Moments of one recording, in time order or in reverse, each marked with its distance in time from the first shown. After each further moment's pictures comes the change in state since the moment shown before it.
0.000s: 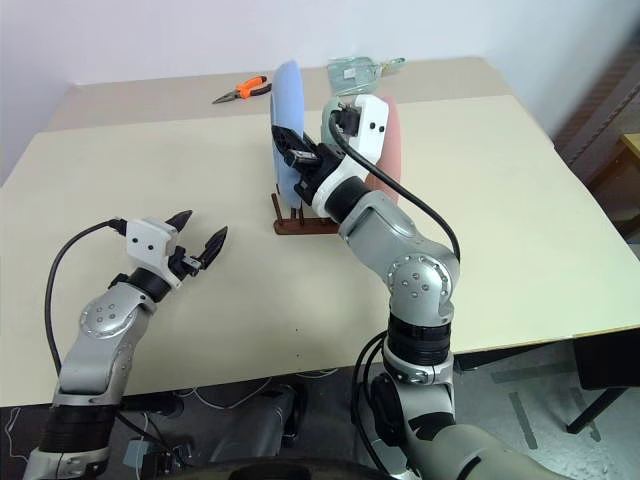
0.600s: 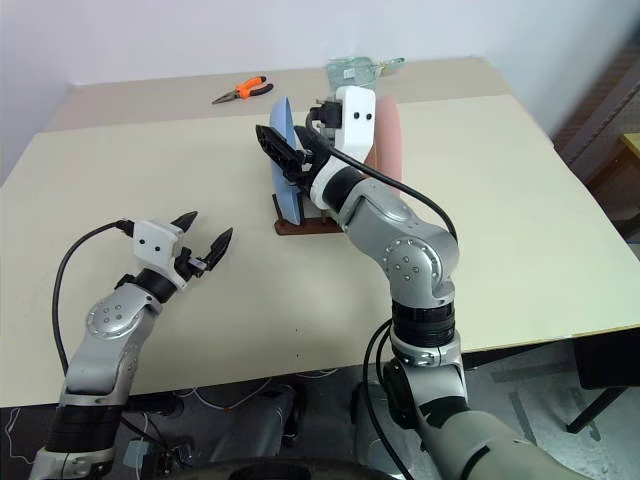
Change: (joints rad) left arm 0.000 -0.021 -0.016 0.000 0.025 -0.004 0.002; right arm -0.082 -0.129 0.108 0.079 -0.146 -0.037 0.084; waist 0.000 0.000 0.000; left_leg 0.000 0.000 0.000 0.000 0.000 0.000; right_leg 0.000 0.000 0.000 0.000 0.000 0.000
